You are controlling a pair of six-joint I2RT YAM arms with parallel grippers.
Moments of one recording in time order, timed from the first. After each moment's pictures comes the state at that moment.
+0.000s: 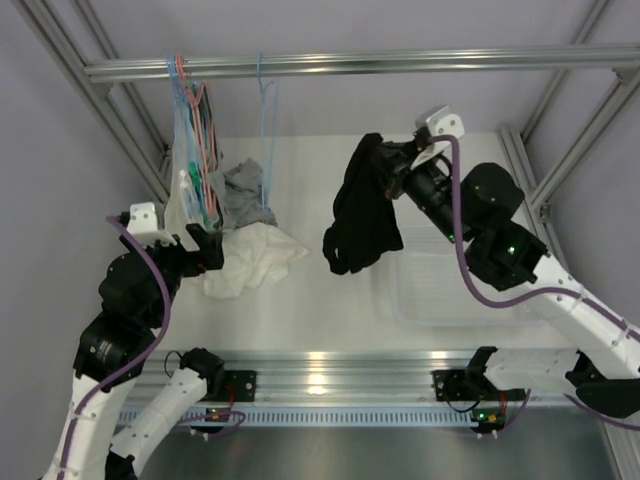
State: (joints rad) left arm -0.41 0.54 1.09 -0.72 -0.33 -0.27; right arm 0.91 1.12 1.39 -0.06 0.21 -0.08
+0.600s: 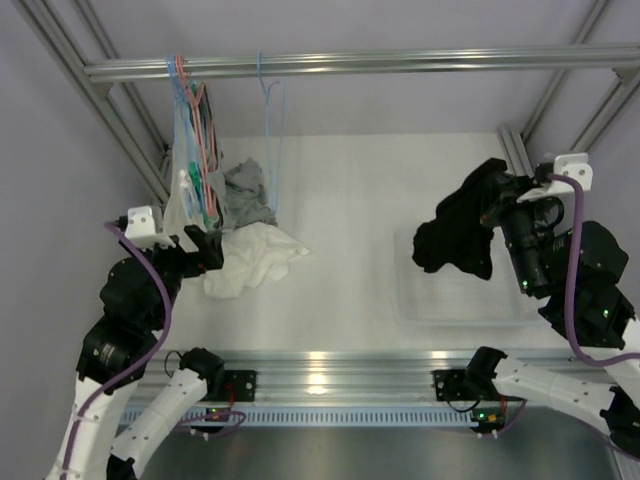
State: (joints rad) left arm -0.41 0.51 1.05 -0.68 -0.35 -0.29; right arm 0.91 0.75 1.29 -0.26 0.76 -0.15
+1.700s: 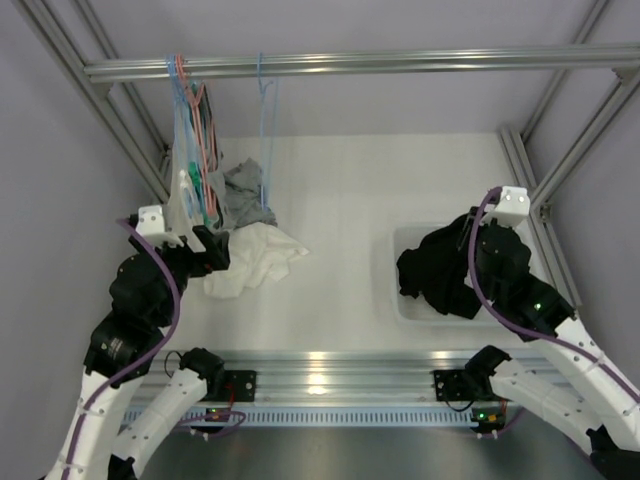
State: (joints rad) left arm -0.41 0.51 1.00 -0.65 -0.32 -0.30; right arm 0.64 0.69 0.86 -0.43 0.78 0.20
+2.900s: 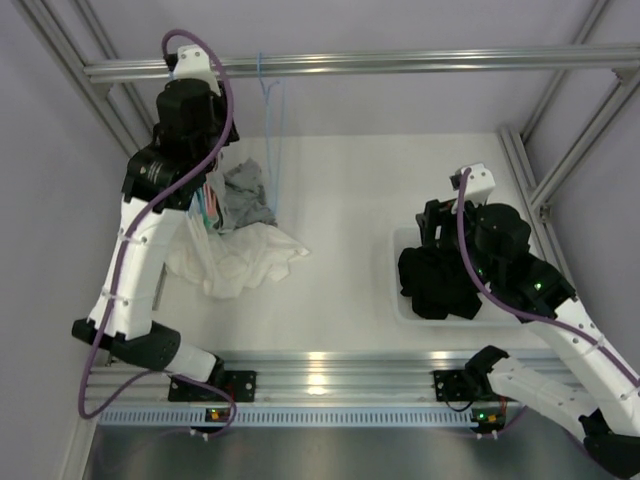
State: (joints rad) left arm -0.40 1.46 2.04 -0.83 -0.45 -0.20; right arm 0.61 0.81 1.03 -0.48 0.29 0.09
